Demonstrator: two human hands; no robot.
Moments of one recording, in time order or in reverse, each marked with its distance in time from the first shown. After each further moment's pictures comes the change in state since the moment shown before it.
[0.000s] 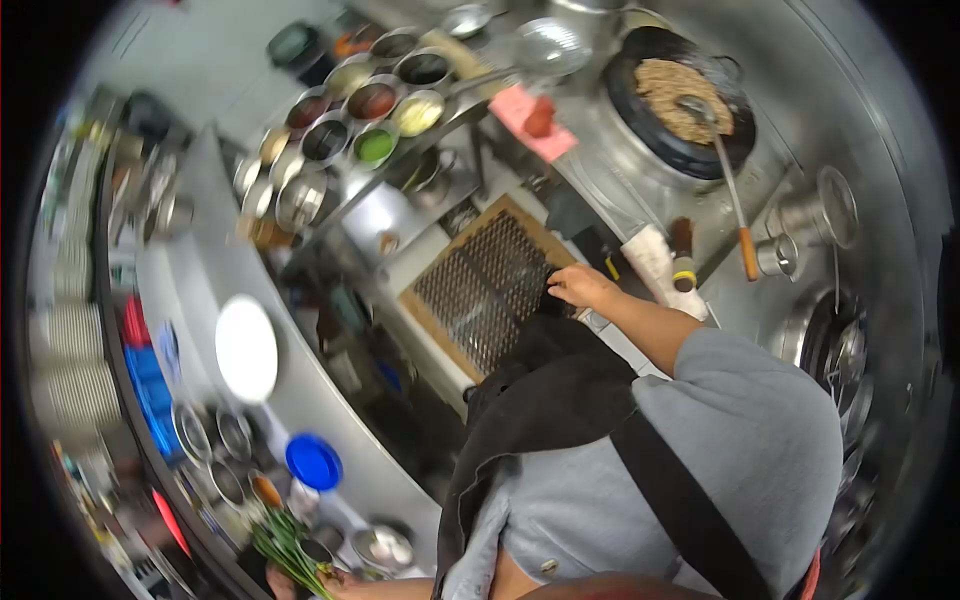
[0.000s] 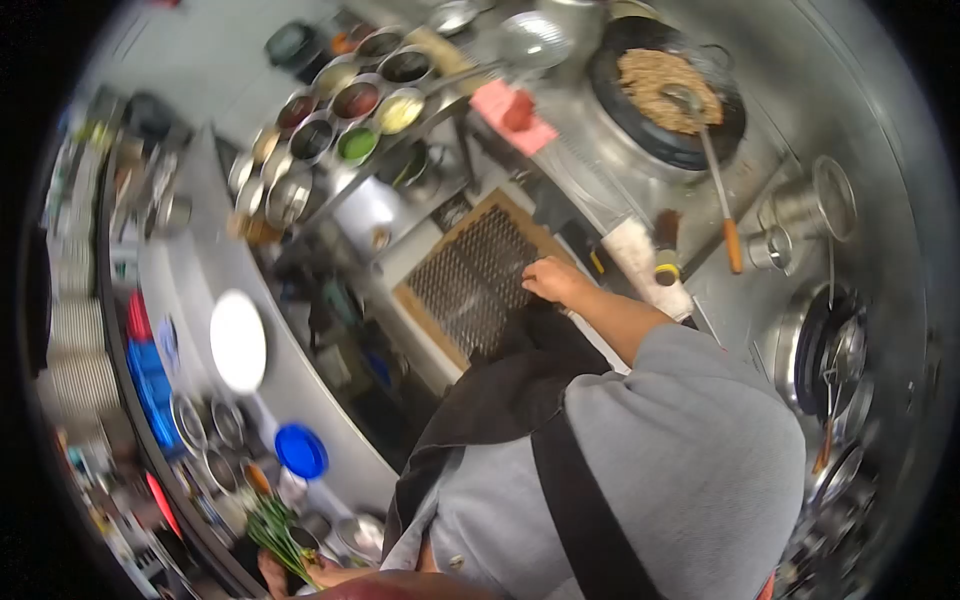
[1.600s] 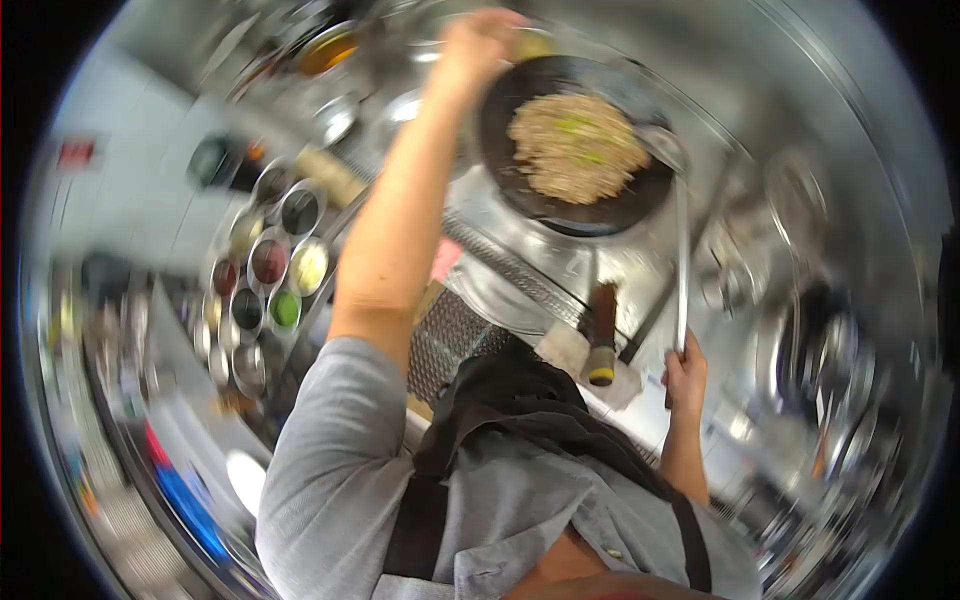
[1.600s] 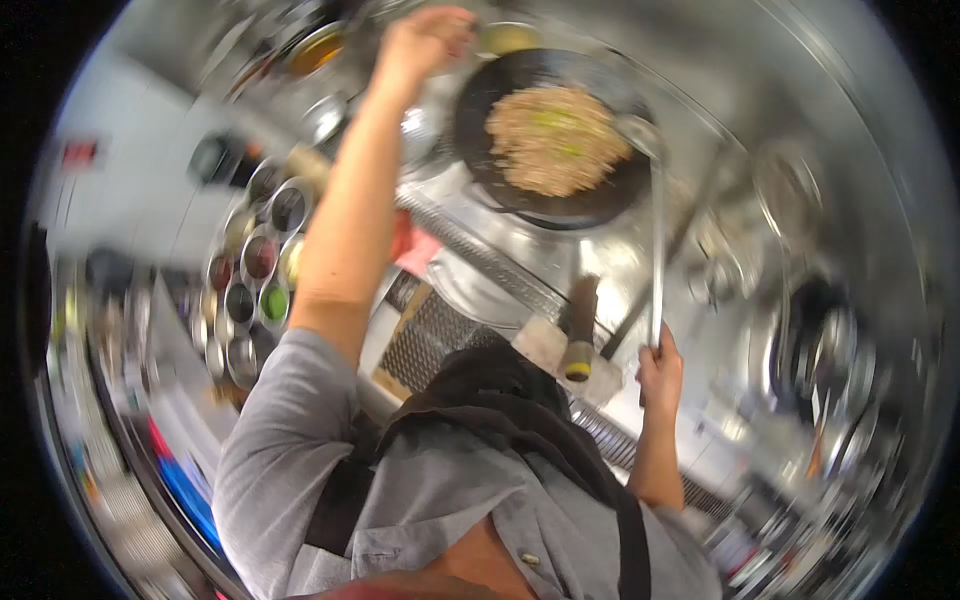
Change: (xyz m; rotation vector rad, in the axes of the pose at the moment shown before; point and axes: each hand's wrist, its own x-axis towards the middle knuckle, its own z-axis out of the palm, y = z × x) left_hand -0.939 0.609 0.582 -0.403 -1.919 1.266; right_hand -0.190 0.122 -0.188 0.675 1.004 0.878
